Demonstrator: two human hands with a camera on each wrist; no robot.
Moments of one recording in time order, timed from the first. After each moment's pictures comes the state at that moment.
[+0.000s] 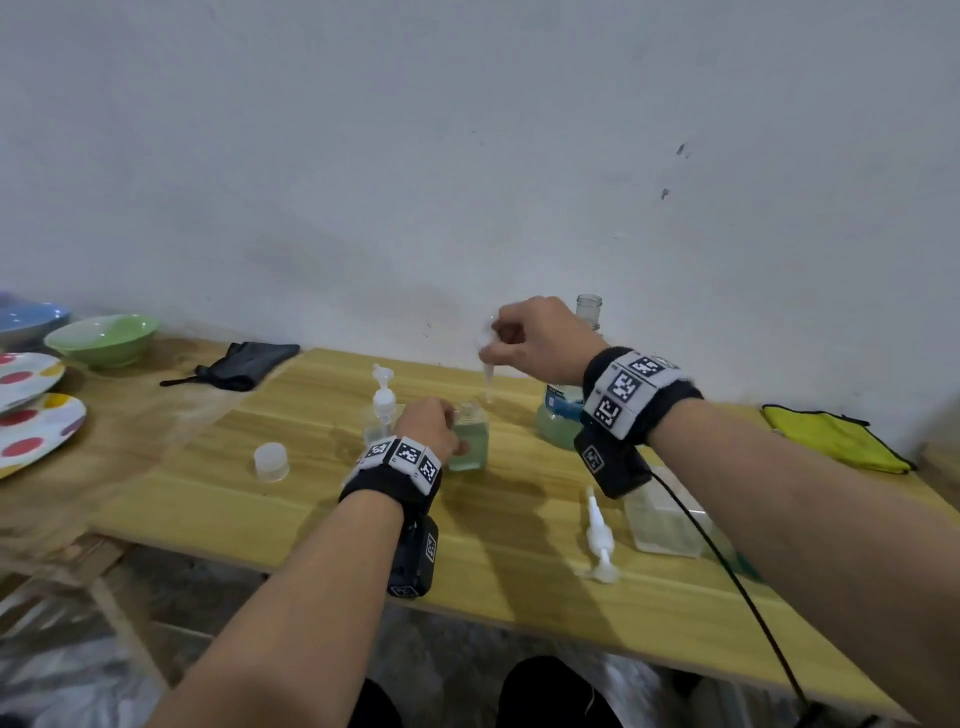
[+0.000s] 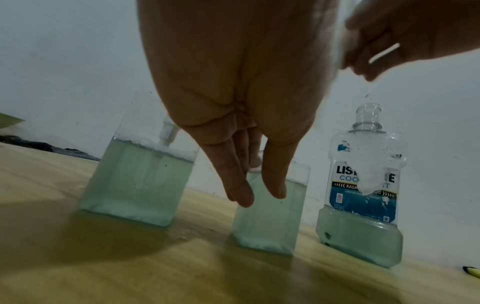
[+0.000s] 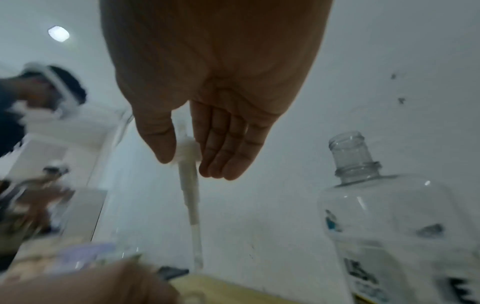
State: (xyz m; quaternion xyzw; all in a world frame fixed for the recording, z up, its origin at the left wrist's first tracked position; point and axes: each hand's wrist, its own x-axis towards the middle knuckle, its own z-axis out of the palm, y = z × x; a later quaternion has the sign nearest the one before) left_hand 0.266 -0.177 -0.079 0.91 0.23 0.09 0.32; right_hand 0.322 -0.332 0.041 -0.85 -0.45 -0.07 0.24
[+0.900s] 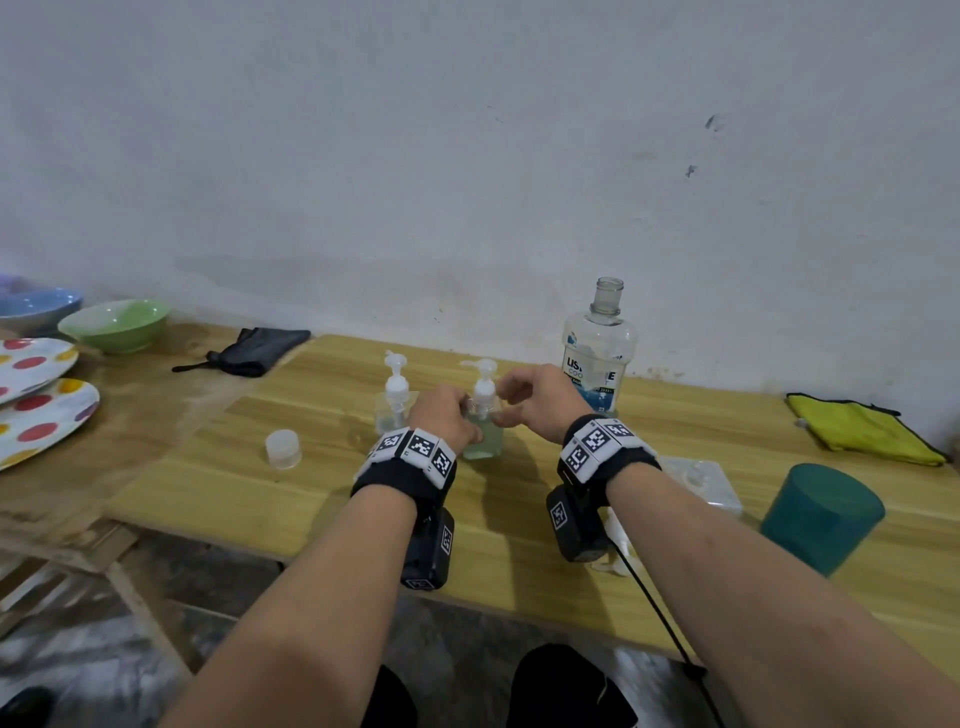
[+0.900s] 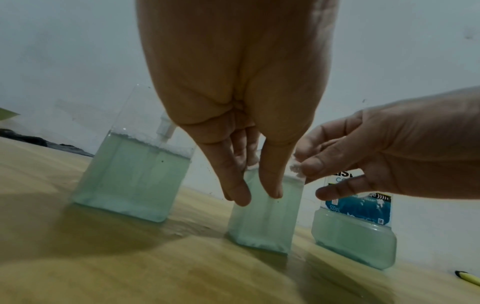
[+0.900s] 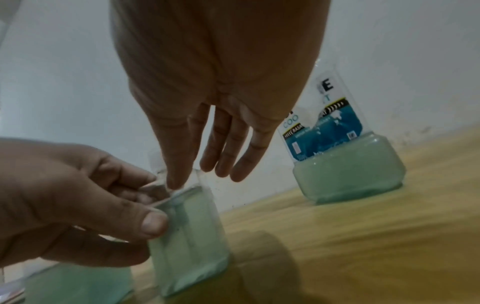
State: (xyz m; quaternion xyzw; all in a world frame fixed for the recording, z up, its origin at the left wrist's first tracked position) left_hand 0.266 -0.180 -0.084 0.92 0.22 0.10 0.31; right_hand 0.343 -0.312 -0.066 -0.85 -0.32 0.08 0.41
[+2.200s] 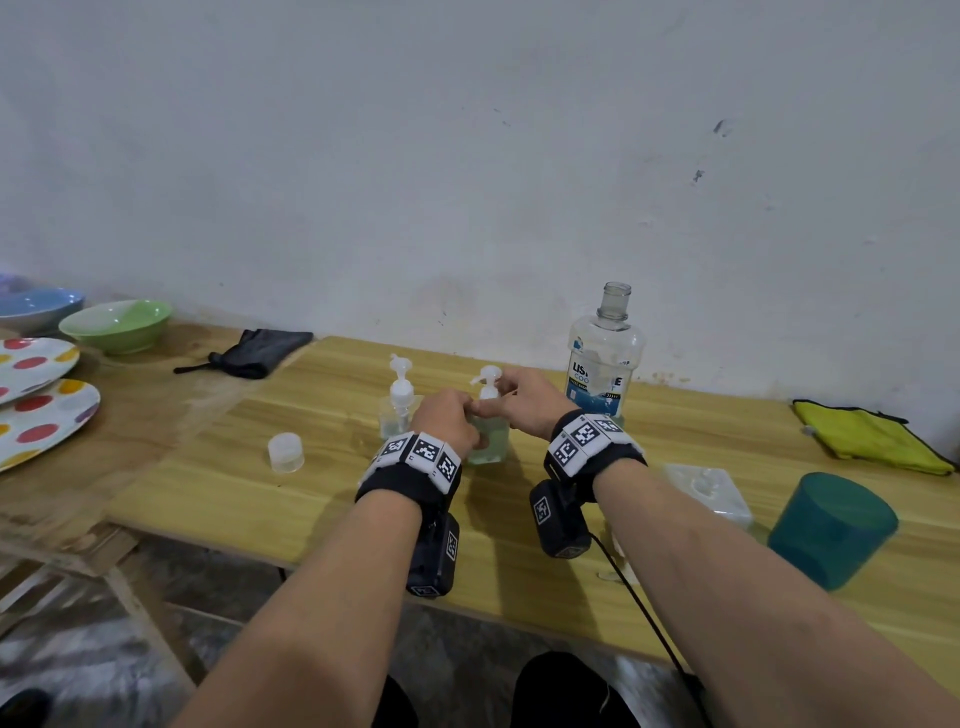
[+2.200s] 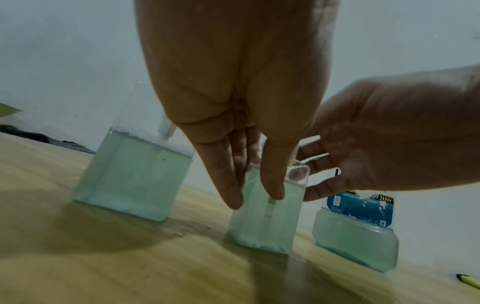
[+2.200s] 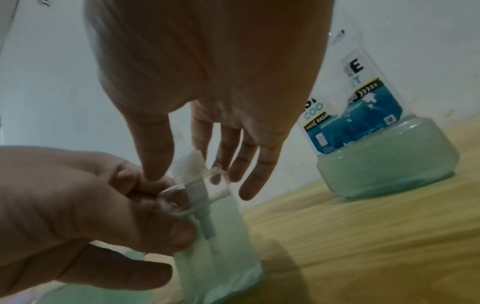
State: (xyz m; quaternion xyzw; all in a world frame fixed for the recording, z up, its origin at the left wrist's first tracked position) left_hand 0.262 -0.179 -0.078 0.91 0.21 0.09 0.34; right_hand 0.336 -0.292 -0.059 -0.84 -0.33 0.11 0.42
